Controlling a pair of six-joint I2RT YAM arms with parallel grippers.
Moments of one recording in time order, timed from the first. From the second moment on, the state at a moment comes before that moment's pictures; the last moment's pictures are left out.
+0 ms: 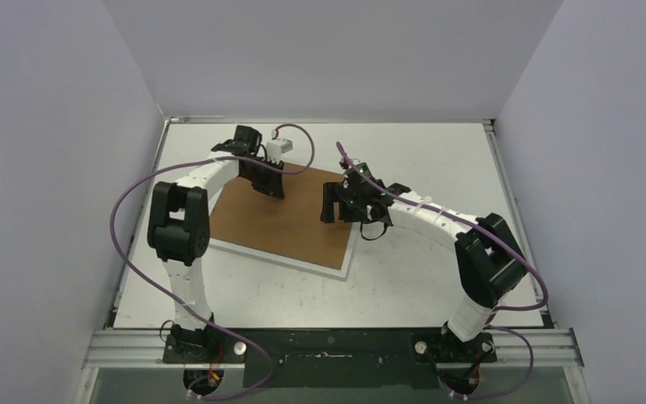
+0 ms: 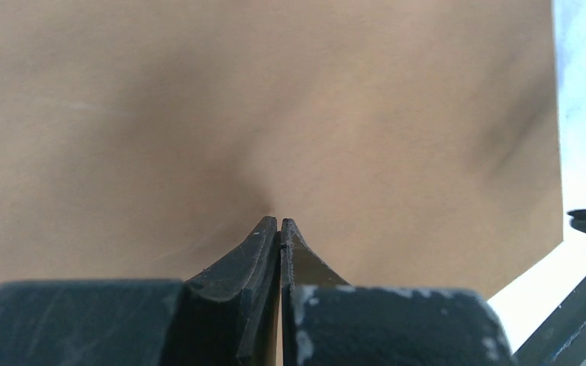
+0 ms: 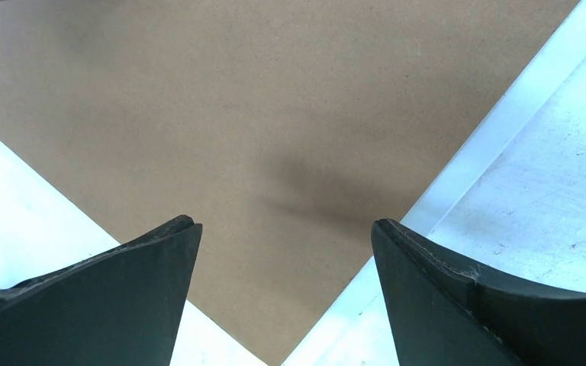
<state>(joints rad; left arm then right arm) -0.24 2.00 1.53 -0.64 0.54 0.21 0.66 1.70 1.16 -0.34 -0.07 0.50</state>
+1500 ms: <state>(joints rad) -0.14 2.09 1.56 -0.51 0.38 0.19 0.55 1.68 1.10 -0.26 -0.11 0.52</state>
